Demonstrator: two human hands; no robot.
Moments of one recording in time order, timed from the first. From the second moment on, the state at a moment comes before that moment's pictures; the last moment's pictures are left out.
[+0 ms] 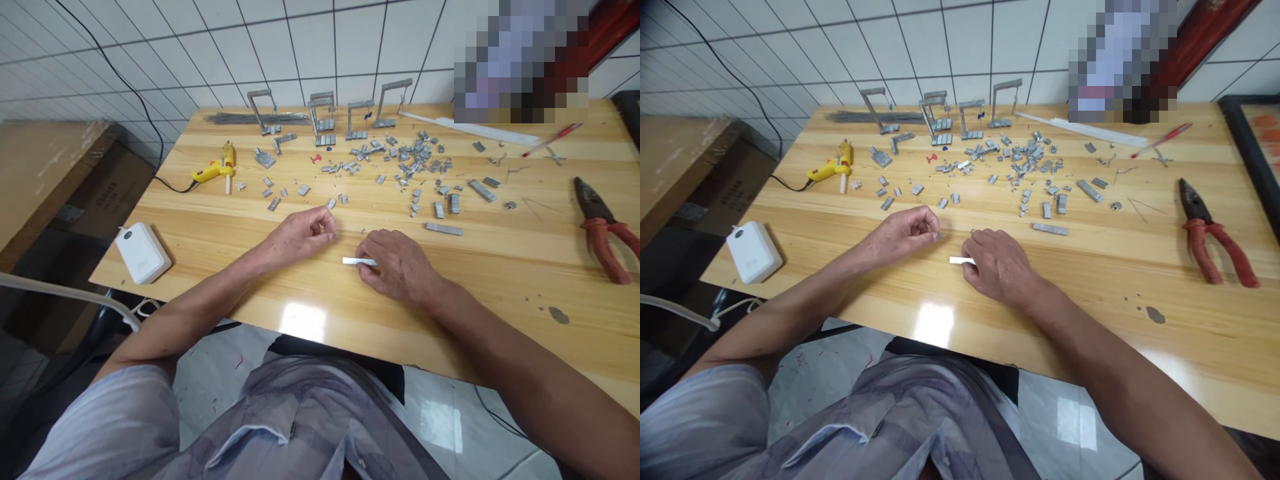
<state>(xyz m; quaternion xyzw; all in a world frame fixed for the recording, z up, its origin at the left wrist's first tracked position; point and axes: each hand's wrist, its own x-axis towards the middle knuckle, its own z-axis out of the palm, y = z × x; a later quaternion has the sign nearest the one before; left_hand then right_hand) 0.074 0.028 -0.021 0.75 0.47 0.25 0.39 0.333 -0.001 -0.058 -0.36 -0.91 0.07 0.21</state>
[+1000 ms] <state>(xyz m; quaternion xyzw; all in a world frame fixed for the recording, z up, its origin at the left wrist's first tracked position) 0.102 0.021 -0.006 0.67 0.40 0.25 0.58 0.331 0.000 -0.051 -0.39 -0.87 0.12 0.29</state>
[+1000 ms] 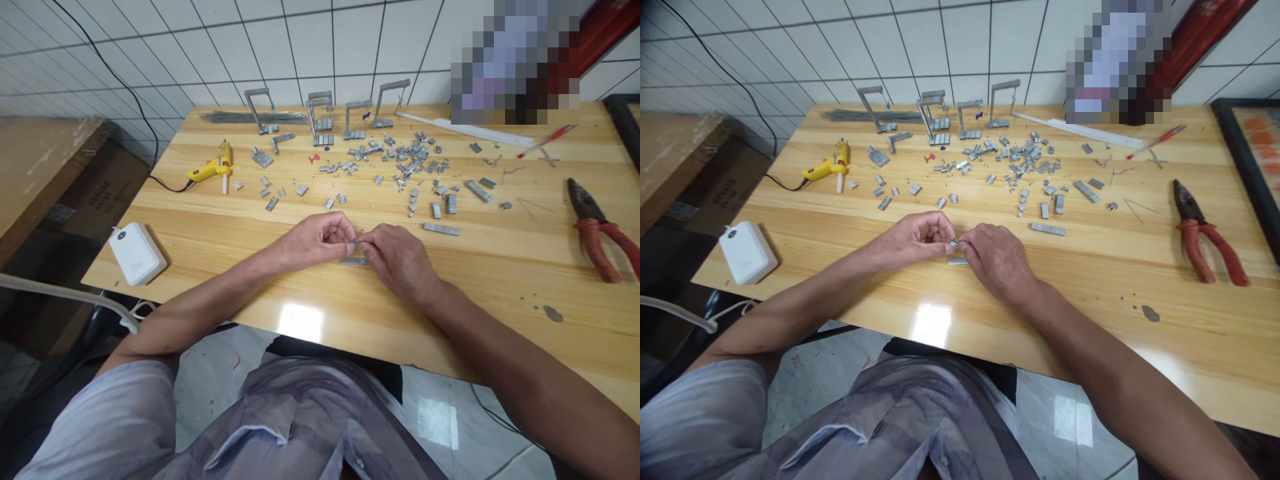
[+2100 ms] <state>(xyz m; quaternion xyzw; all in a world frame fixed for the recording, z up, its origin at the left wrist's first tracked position) 0.087 0.029 -0.036 0.69 0.45 0.37 0.43 0.341 0.022 -0.053 -0.43 -0.81 0.11 0.39</state>
